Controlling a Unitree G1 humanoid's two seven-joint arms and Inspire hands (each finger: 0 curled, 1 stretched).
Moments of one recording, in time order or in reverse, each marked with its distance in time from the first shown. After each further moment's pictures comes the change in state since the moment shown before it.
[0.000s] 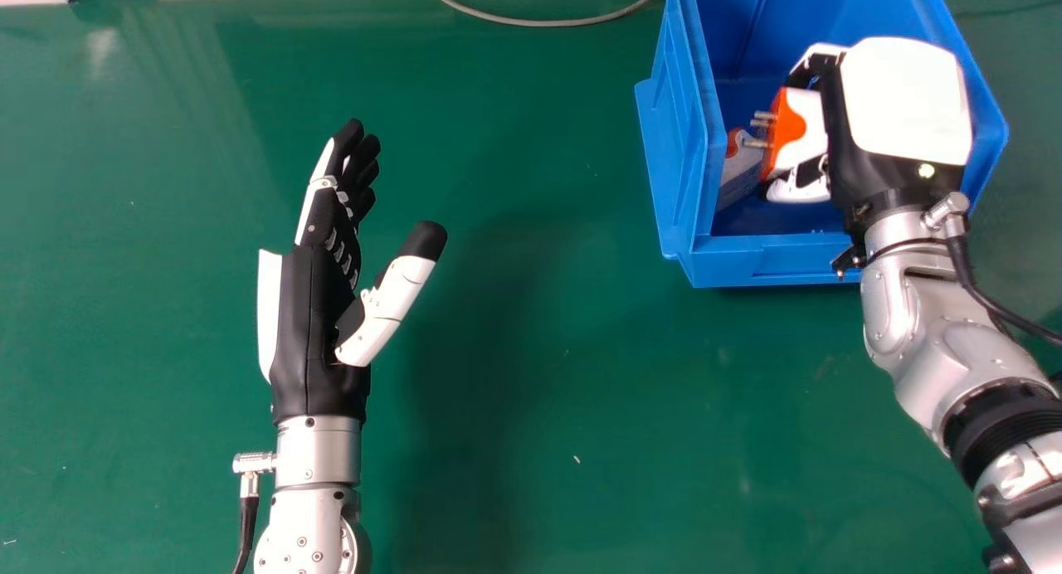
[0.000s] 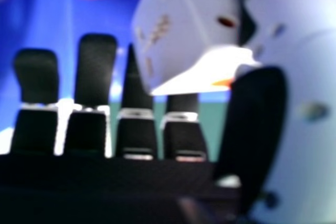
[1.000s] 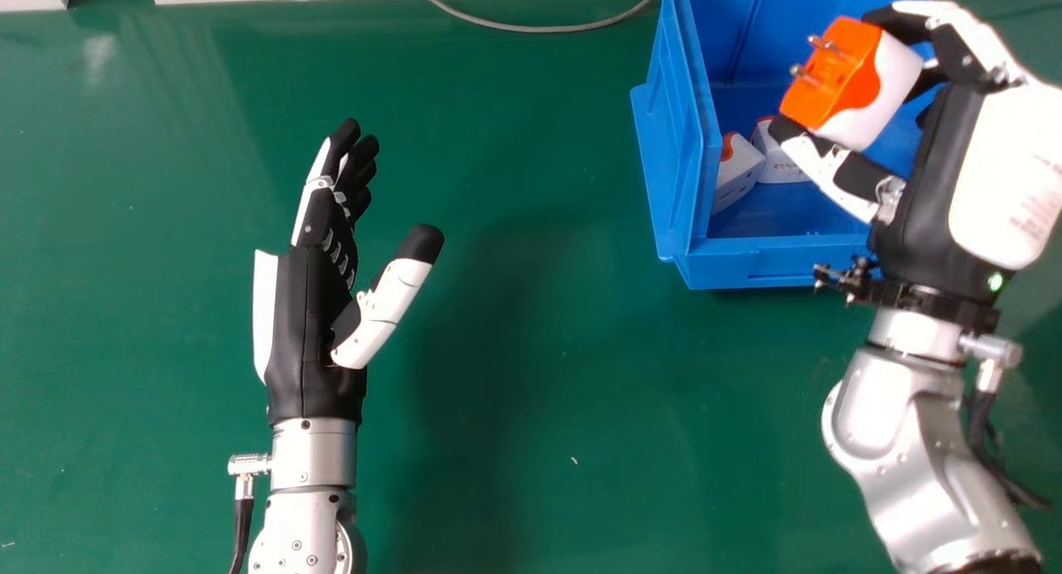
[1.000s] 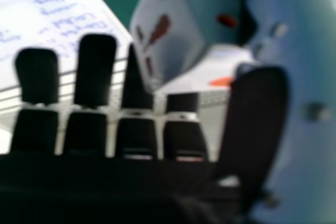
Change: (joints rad) left arm 0.014 0.005 0.000 -0.024 -0.006 0.001 -0.015; right arm 0.429 0.122 -0.258 -0.673 0.030 -0.113 -0.341
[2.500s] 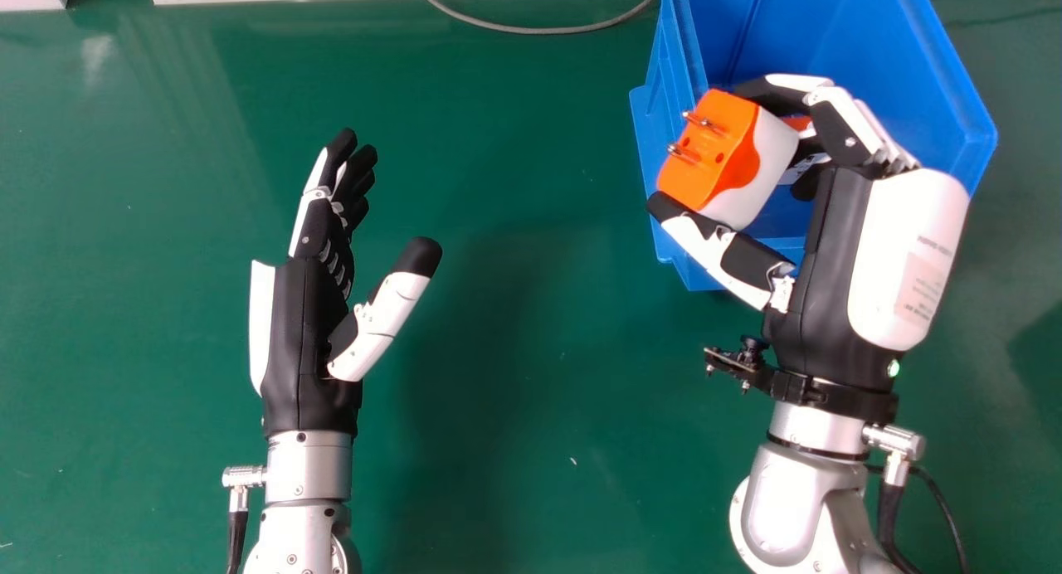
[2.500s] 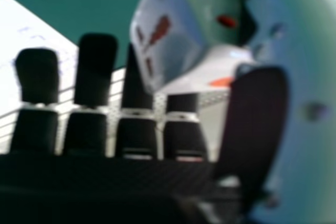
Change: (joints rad) left arm 0.028 0.007 -0.003 -0.012 0.011 -0.014 0.001; right arm 0.248 0.183 0.144 -0.242 -0.059 -0.026 0.000
